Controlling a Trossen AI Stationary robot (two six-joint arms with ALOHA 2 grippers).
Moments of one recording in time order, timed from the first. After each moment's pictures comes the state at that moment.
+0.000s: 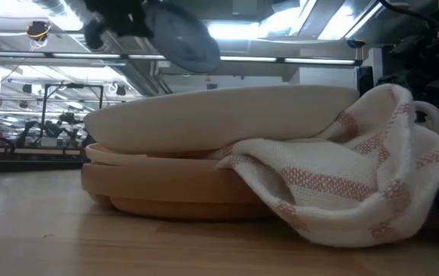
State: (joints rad) left arm -0.06 1.07 0.73 0.27 -1.27 -0.55; right arm 0.10 0.40 0.13 -0.16 0.37 -0.23
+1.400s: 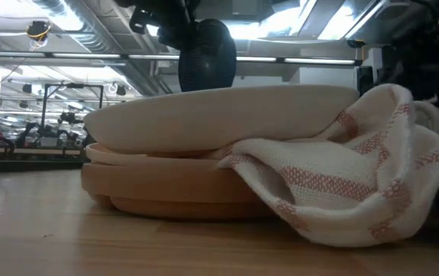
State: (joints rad) left arm -0.02 1.65 1.11 0.27 -1.57 0.01; right arm 0.10 0.40 0.13 -0.02 0.38 -0.24
